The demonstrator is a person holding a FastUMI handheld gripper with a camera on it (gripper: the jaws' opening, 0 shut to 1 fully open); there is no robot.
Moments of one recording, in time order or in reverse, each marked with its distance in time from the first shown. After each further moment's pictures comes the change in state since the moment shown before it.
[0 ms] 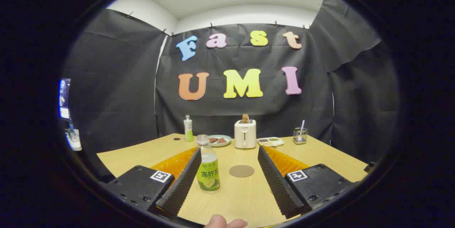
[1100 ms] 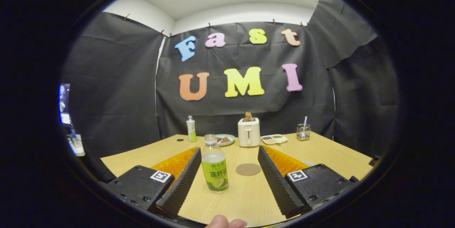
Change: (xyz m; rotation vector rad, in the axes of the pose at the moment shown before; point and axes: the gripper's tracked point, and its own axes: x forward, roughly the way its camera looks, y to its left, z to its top) arm 0.001 0.016 0.000 0.049 -0.007 0.021
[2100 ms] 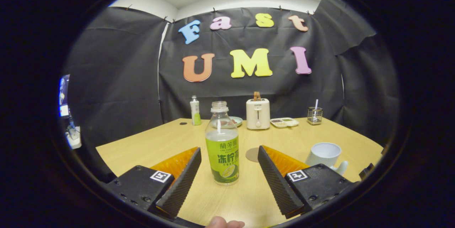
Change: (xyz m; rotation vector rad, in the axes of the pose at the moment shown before) arm 0.056 0.027 -0.076 -0.019 0.141 0.042
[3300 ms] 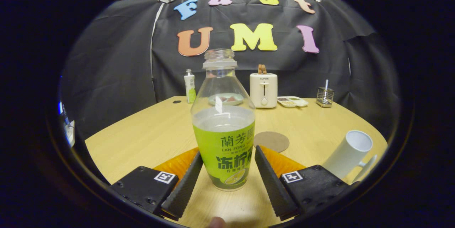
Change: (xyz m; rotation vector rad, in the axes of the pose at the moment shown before) arm 0.074 0.004 -0.032 -0.009 0.194 -0.021
